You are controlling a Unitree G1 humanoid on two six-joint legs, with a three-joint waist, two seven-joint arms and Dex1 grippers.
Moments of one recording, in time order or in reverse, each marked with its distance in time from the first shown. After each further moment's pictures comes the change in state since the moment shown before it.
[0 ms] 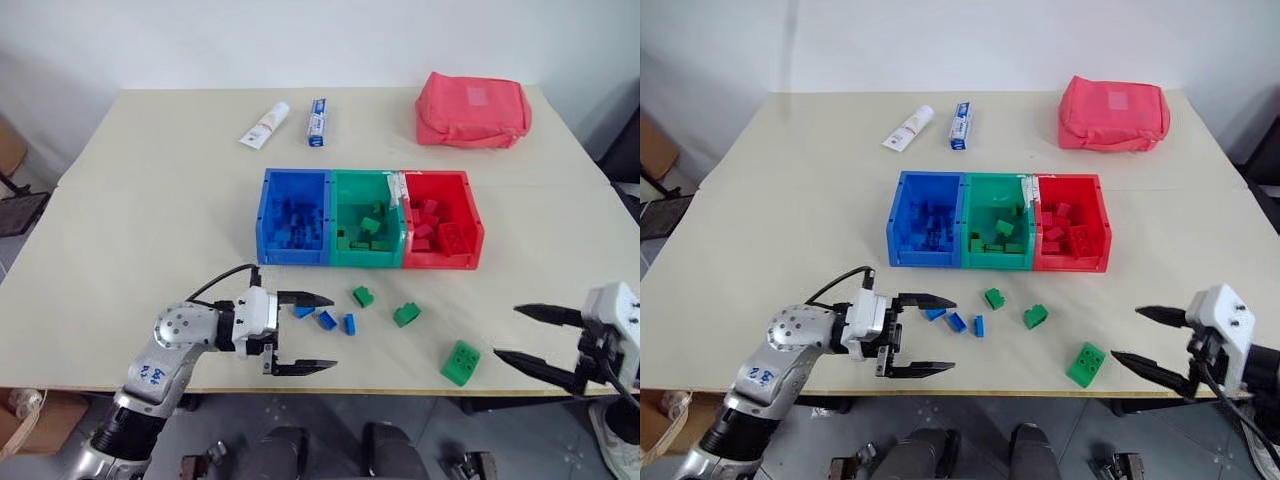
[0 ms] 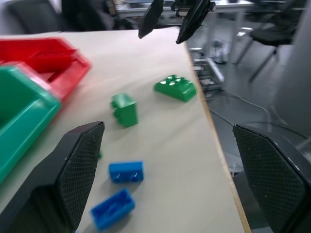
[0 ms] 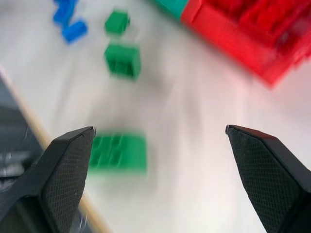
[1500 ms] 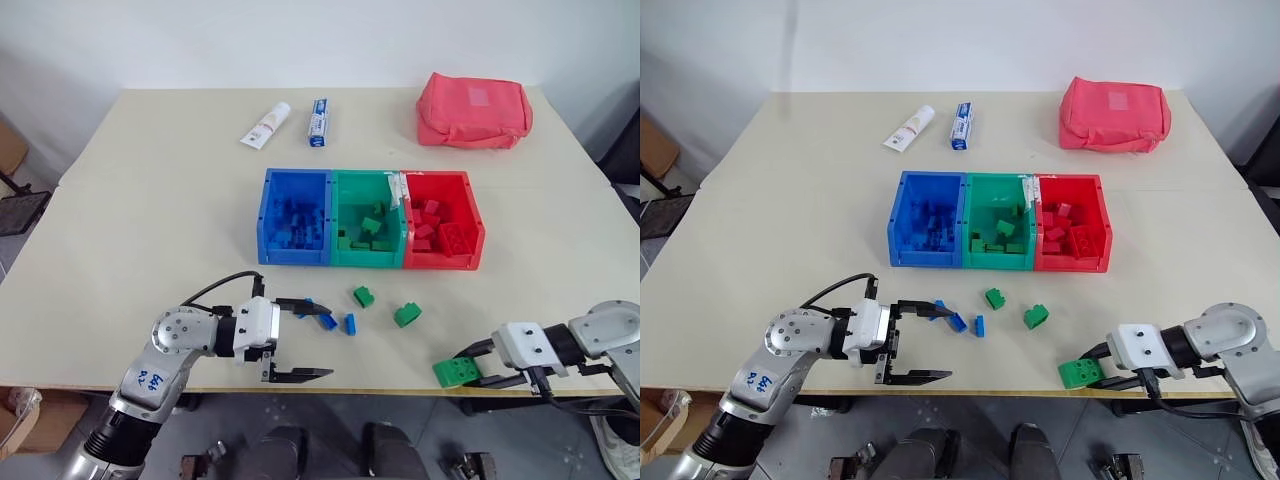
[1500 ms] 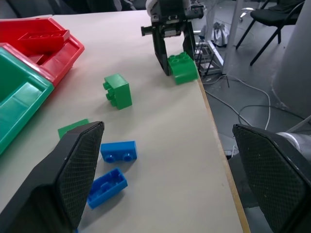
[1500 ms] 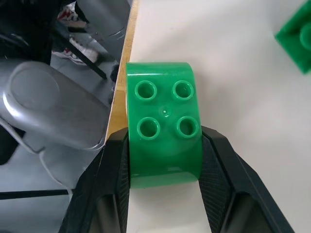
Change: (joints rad) left arm 0.064 0.045 0.032 -0.064 0.030 0.011 0.050; right arm -0.549 -0.141 0.684 0.447 -0.242 -0.580 0.333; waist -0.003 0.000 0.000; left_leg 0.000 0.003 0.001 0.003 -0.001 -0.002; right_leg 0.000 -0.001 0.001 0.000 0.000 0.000
